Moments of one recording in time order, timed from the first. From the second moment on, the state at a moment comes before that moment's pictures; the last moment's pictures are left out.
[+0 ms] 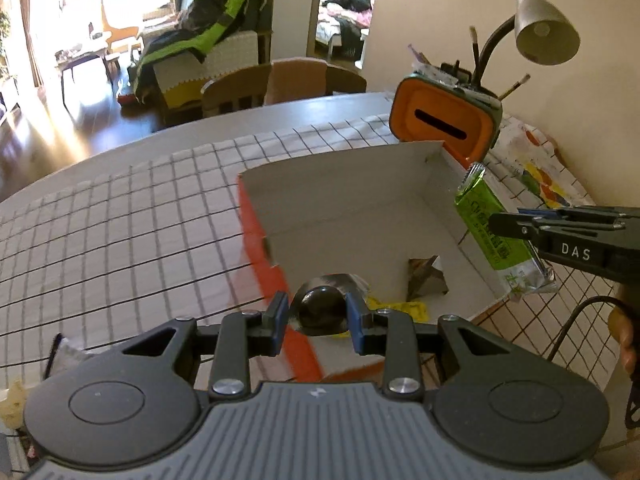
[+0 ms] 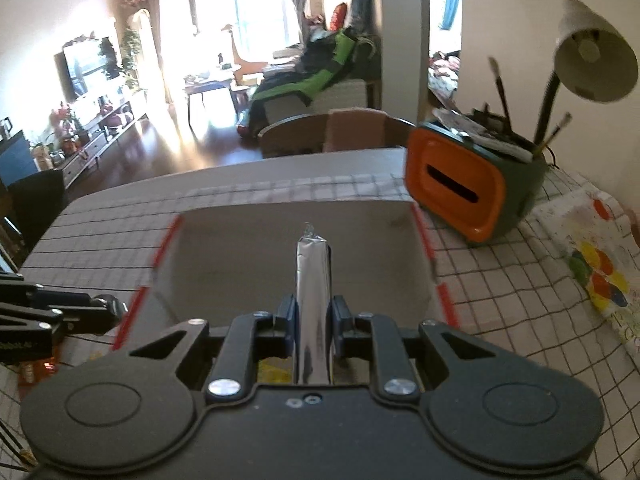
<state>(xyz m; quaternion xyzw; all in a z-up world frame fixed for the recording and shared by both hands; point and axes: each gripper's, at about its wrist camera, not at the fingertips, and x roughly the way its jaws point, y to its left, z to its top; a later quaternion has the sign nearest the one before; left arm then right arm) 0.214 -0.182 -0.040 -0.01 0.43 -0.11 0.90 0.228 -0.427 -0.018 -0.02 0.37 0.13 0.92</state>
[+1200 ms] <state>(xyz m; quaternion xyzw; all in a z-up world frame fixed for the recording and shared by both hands) 0.322 -0.253 -0.122 0.02 0.59 -0.07 0.80 0.290 -0.439 -0.083 -0.06 0.47 0.19 0.86</state>
